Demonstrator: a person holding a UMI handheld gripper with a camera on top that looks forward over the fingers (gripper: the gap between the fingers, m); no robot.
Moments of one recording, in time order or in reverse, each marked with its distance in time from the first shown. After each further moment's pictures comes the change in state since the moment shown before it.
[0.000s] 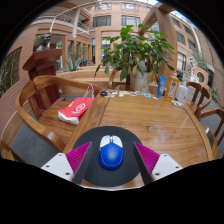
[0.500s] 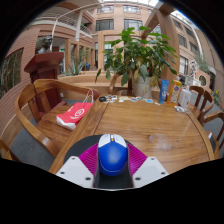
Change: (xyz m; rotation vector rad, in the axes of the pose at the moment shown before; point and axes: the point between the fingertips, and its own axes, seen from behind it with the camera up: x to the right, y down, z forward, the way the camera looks) arm 0.016 -0.023 0.035 0.053 -0.033 -0.013
